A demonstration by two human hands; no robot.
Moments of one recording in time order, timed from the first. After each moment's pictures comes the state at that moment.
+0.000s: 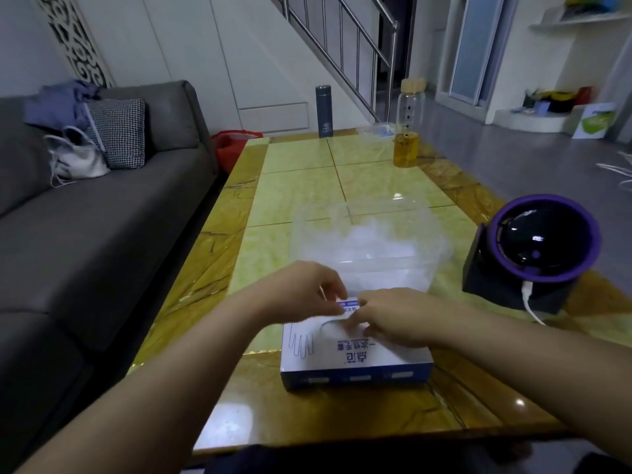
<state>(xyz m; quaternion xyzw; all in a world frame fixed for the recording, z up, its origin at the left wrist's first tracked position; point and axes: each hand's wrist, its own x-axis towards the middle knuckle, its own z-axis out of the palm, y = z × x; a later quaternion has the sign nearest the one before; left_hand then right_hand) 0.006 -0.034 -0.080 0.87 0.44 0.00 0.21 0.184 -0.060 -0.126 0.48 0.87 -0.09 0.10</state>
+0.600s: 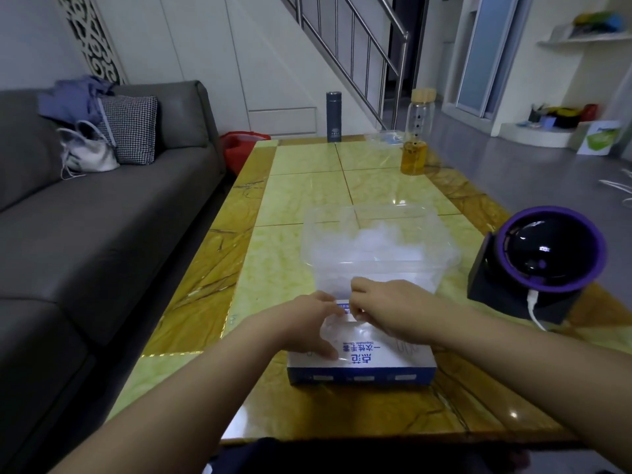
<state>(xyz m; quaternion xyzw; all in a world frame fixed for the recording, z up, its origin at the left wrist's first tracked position) -0.005 -0.038 -0.124 0.86 0.46 -0.10 0.19 0.172 -0.061 -0.118 0.46 0.88 0.00 0.06</state>
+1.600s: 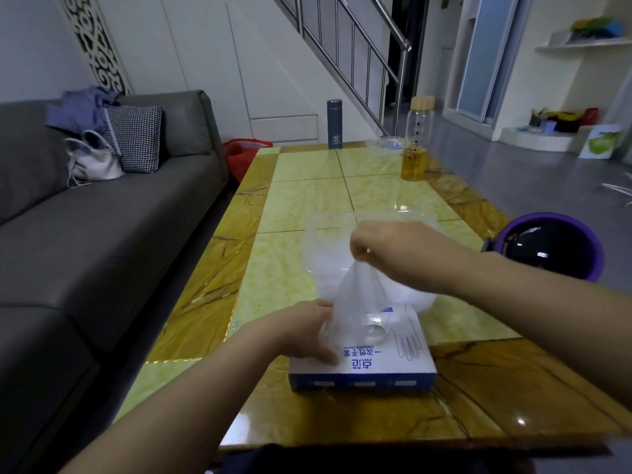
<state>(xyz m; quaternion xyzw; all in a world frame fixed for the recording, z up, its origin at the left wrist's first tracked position) -0.006 -0.032 -0.132 0.86 0.46 -0.09 0.19 0.179 -0.055 -0.039 0.47 0.88 0.07 -0.09</state>
